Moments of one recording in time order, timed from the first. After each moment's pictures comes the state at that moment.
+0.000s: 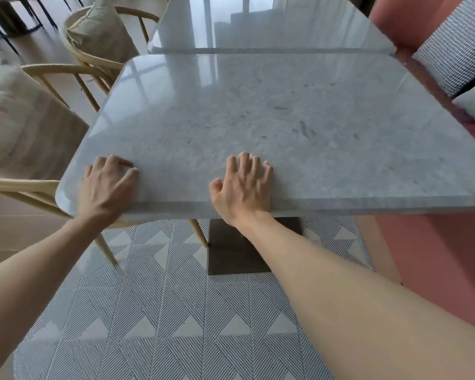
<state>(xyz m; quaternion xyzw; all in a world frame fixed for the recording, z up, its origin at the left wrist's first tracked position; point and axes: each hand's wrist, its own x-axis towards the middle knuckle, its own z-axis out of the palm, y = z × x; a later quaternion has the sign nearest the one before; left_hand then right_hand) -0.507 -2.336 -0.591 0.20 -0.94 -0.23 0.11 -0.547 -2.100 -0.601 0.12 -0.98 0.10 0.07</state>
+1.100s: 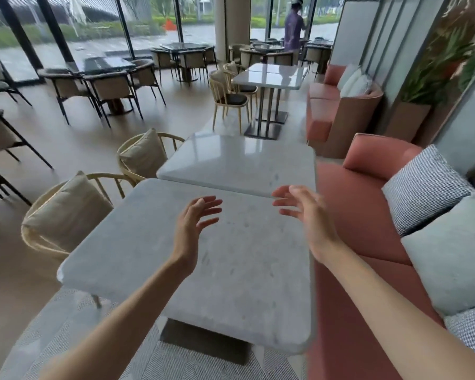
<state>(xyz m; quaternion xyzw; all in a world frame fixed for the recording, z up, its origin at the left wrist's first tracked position) -0.611 -1.892 -0.253 0.14 -0.61 -0.74 0.26 -0.706 -1.695 -0.205 0.14 -0.66 0.74 -0.09</state>
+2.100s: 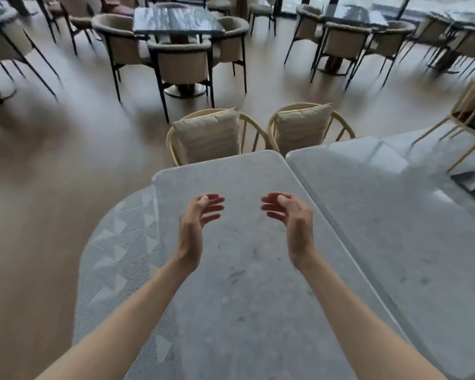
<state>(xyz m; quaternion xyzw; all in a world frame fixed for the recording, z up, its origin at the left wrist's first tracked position) -0.696 -1.966 -0.338 0.47 -0.42 -0.55 0.54 -0.876 -1.940 -0.315 0.37 -0.57 0.59 -0.44</state>
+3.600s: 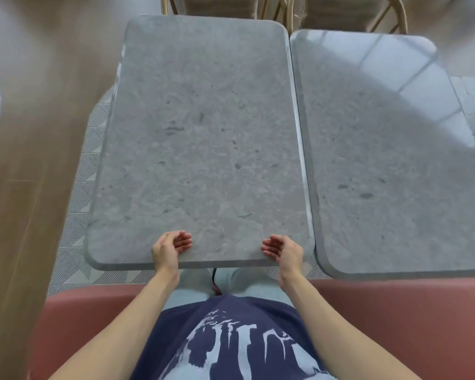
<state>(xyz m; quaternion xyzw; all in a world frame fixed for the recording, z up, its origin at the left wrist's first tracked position) -0.918 -1.618 -0.552 0.71 -0.01 -0.48 0.52 -1.162 -1.653 -0.546 0.10 -0.70 0.38 -0.60</state>
